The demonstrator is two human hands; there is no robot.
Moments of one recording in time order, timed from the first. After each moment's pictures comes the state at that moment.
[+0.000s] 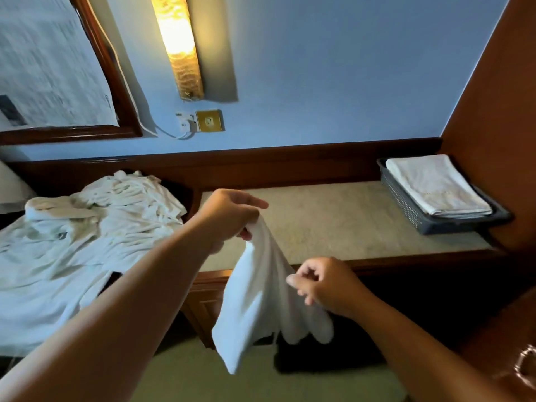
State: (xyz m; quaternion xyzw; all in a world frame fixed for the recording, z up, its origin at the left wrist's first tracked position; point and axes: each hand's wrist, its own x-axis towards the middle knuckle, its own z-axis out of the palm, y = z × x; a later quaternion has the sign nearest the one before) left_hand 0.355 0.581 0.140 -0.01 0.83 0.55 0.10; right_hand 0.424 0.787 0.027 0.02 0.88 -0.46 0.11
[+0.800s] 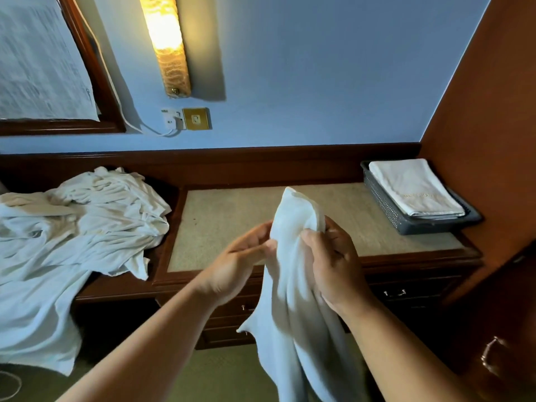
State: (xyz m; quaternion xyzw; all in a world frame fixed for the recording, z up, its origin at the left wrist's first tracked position) left_hand 0.402 0.603 0.075 0.26 0.67 0.66 0.20; right_hand 0.448 0.768 0.098 -0.10 0.72 -0.66 -0.19
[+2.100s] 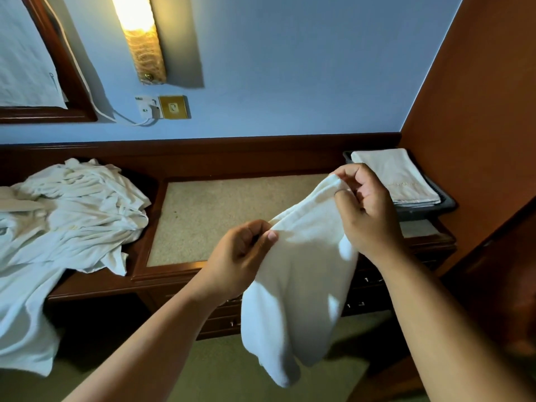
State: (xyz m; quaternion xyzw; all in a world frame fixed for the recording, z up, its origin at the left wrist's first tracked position) left_hand 0.420 0.633 0.077 0.27 0.75 0.60 0.05; right_hand 0.429 0.853 0.126 -0.03 0.82 -0.49 -0.30
